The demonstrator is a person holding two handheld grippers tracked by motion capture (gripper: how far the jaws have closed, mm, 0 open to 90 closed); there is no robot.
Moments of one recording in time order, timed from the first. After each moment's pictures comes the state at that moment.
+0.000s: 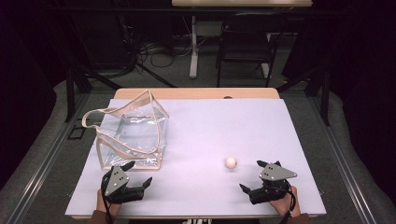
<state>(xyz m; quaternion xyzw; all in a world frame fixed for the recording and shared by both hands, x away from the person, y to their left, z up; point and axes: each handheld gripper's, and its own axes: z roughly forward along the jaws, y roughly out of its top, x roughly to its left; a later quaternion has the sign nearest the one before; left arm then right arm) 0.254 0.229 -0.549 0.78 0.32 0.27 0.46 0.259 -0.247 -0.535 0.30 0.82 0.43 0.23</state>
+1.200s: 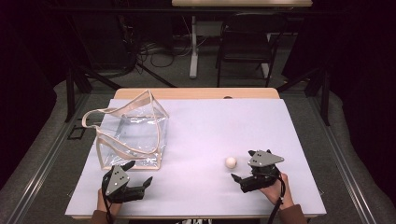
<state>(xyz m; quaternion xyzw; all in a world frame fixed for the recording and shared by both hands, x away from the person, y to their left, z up) 0.255 0.229 -0.549 0.78 0.33 0.27 0.46 0.288 -0.221 -0.516 0.29 0.84 0.41 0.23</state>
